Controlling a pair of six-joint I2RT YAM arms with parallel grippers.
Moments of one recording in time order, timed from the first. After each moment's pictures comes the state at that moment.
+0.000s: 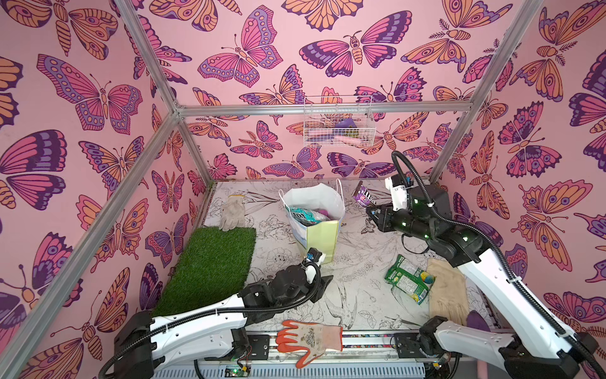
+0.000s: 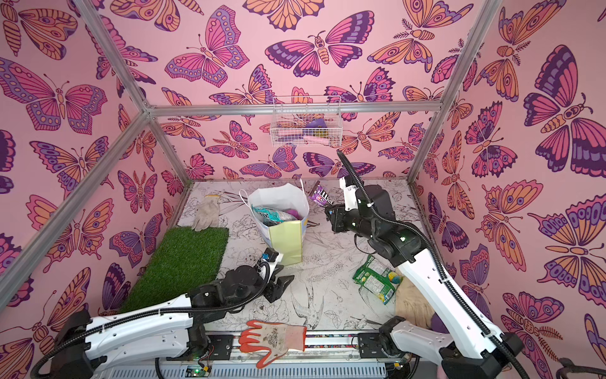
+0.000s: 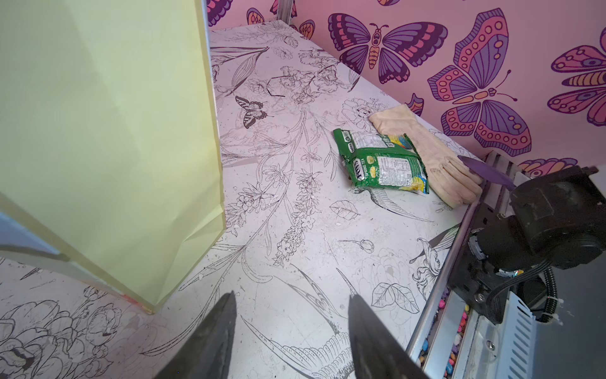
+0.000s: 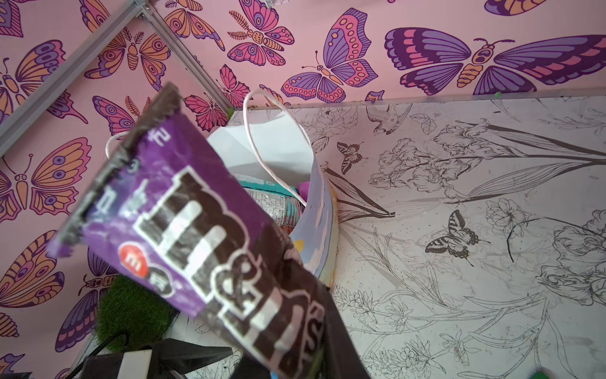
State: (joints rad) left arm -1.10 0.94 0.55 -0.06 -0.18 -0.32; right arm 0.56 1.13 1.36 -0.71 -0.10 0.44
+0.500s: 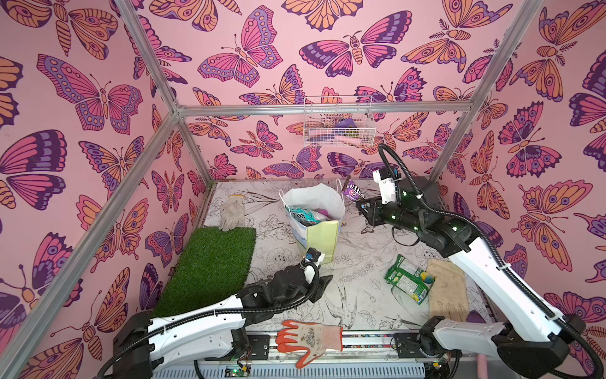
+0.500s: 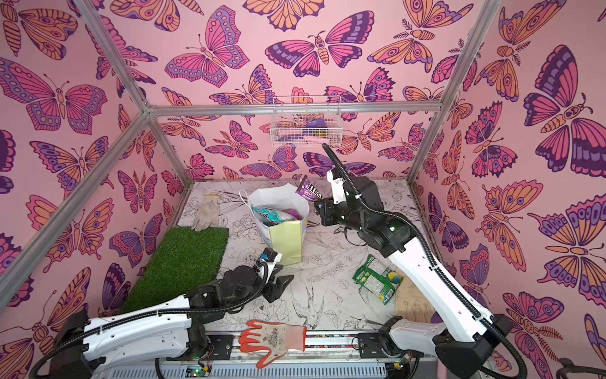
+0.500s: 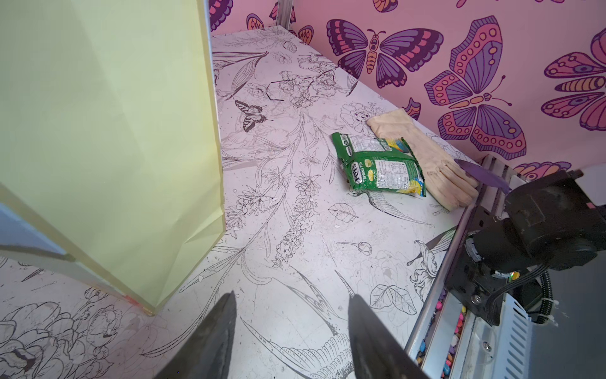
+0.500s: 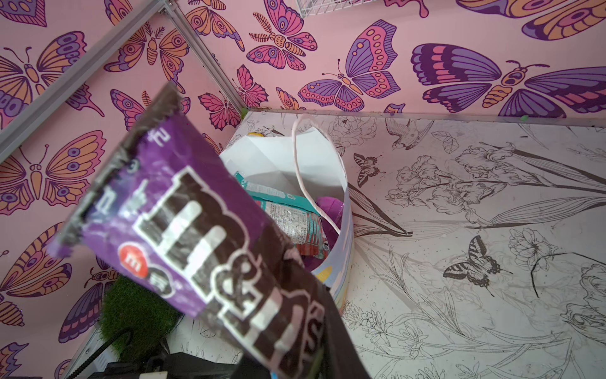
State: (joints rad) left arm -1.10 0.92 0.55 -0.06 -0.18 -0.32; right arm 0.62 1.24 1.47 -0.70 -0.07 0.41
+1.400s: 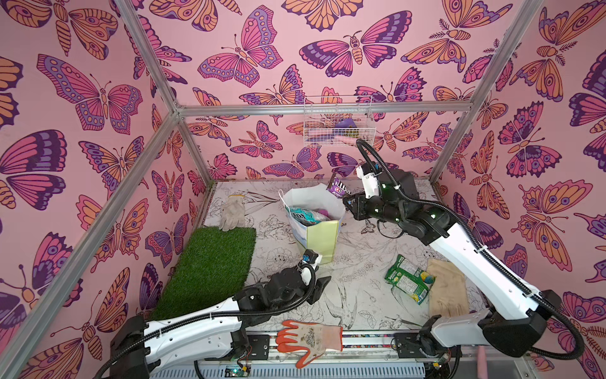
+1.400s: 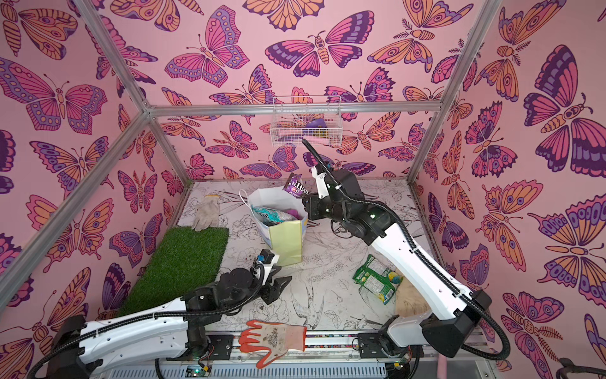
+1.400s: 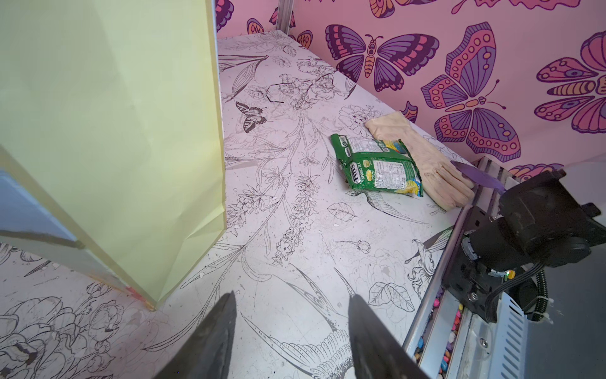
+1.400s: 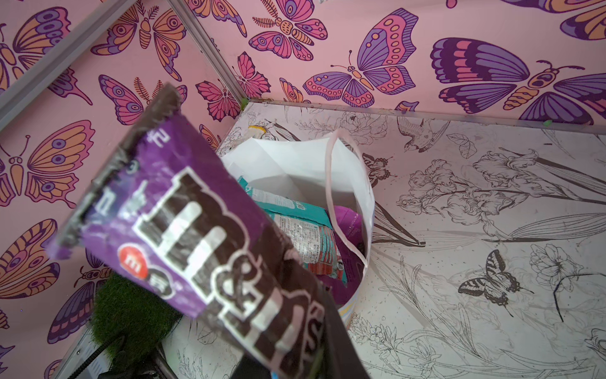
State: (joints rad) left arm -1.11 0.88 0.51 -0.06 -0.18 -0.33; right arm 0.68 1.38 1.59 -0.72 -0.04 0.41
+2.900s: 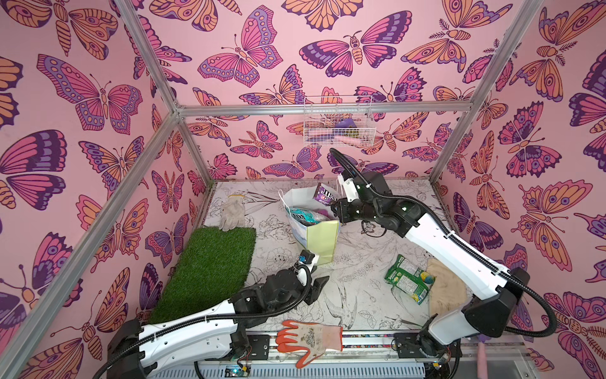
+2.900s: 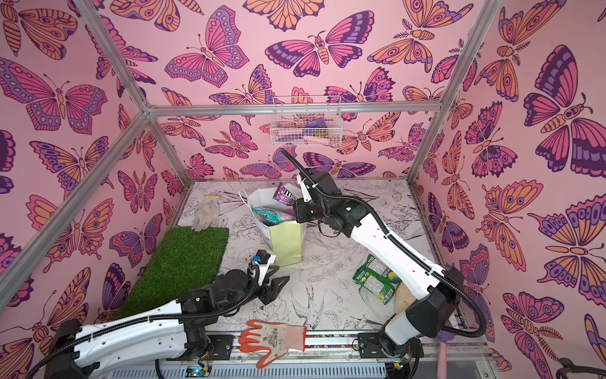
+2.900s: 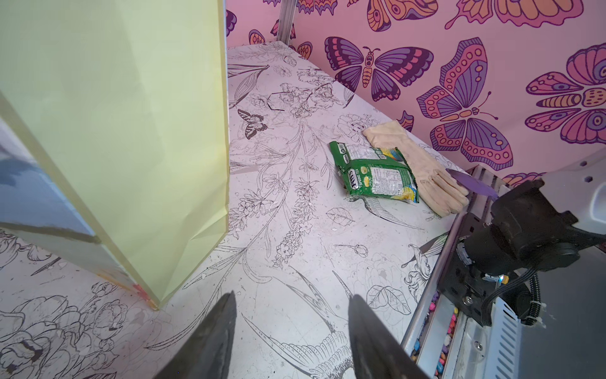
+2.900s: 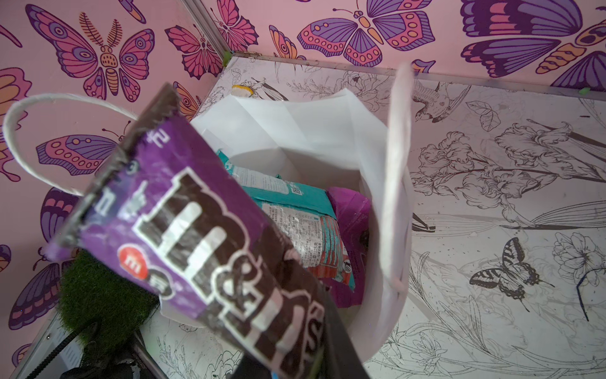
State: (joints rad) left arm -1.11 0.83 0.50 -0.06 -0.19 -0.33; right arm 0.72 1.54 1.63 -0.74 -0.02 0.39
